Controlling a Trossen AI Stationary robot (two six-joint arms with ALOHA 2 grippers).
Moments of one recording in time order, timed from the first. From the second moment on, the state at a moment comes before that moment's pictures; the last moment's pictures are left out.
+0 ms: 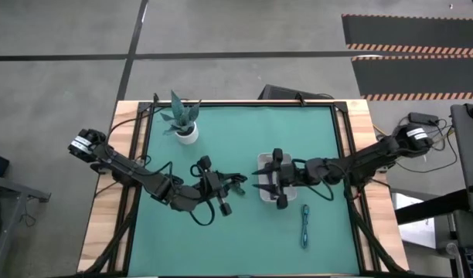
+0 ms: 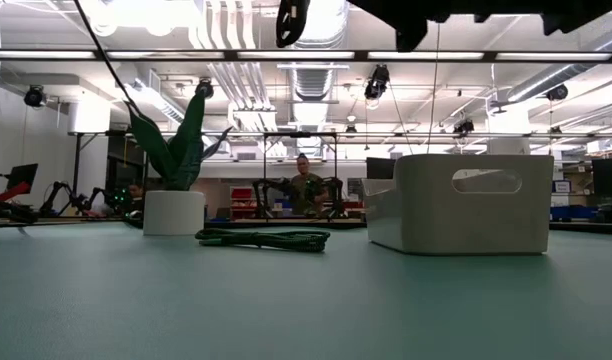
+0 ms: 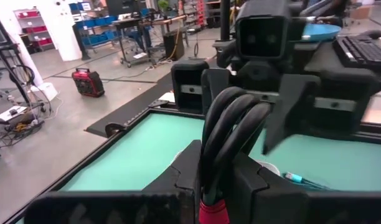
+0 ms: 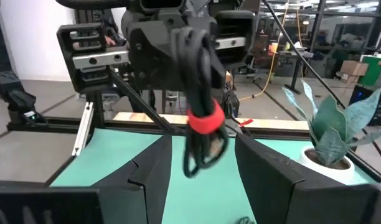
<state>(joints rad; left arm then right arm) -0.47 1.49 1.08 0.23 -0.92 -0.10 0.25 1.37 0.65 0.75 0.19 -0.05</state>
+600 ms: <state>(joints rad) -0.44 1.49 1.07 0.28 -0.92 -0.10 0.25 1.44 0.76 0.69 0.25 -0.11</state>
